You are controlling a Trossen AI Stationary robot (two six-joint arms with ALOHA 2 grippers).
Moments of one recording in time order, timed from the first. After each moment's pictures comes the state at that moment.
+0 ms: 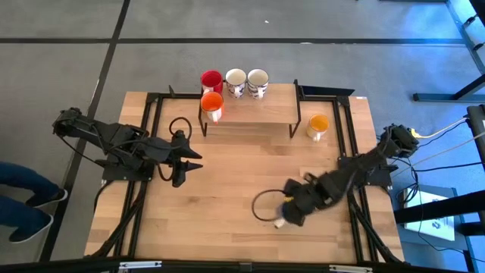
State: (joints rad) left arm -0.33 0.96 1.02 -0.69 -0.32 -0.46; right arm 0.55 1.57 1.23 -0.99 0.09 1.04
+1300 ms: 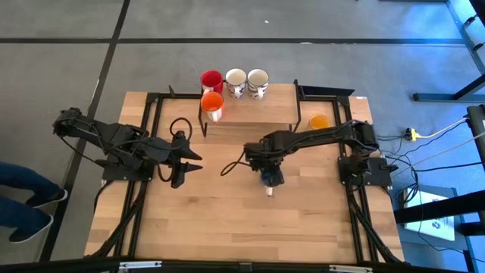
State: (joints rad) left arm -0.33 0.96 1.02 -0.69 -0.30 -0.44; right arm 0.03 1.91 1.54 -1.10 -0.04 -0.16
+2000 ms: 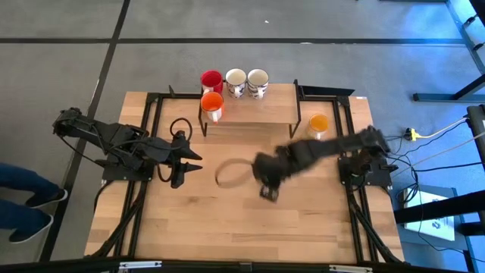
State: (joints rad) left arm -0.33 0.96 1.02 -0.69 -0.30 -0.41; right arm 0.24 1.84 1.90 -1.32 0.04 0.60
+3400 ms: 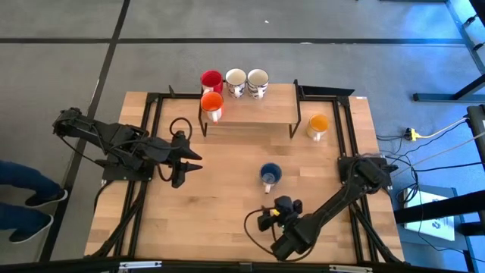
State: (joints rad) left arm -0.33 0.96 1.02 -0.69 -0.30 -0.46; right arm 0.72 2.08 1.51 -0.99 0.80 1.98
